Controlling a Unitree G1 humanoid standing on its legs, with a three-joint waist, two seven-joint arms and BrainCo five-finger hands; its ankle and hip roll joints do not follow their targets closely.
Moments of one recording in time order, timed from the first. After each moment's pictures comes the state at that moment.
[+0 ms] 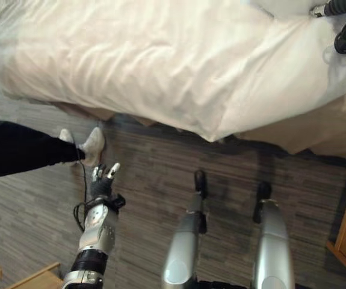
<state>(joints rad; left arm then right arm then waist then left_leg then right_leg) -0.21 0.39 0.03 0.51 -0.70 -0.15 0.23 -1.56 -0.82 0.85 0.95 -0.31 0.11 -0.23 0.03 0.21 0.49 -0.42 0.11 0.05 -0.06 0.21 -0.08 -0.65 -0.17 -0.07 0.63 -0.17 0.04</state>
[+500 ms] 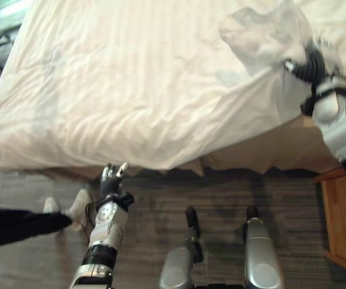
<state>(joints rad) -0.19 0.32 0.05 0.56 -0.70 -0.11 0.24 -0.80 -0.80 0.38 0.37 -0.31 0.17 -0.27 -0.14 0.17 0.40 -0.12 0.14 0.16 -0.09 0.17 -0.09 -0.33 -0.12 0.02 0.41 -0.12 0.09</state>
